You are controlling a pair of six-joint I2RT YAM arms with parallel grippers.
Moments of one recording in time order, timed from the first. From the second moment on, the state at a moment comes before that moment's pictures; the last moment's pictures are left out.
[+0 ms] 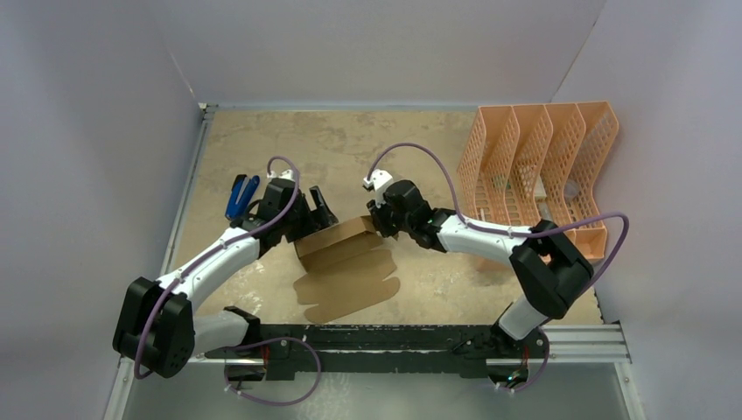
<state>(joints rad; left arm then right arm) -0.41 1.21 0.70 -0.28 0.07 -0.76 0.79 1.59 0.89 0.04 0.00 0.04</state>
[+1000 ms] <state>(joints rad) -0.41 1.08 0.92 -0.70 -0.14 -0.61 0.79 1.66 0.95 -0.08 -0.09 -0.41</state>
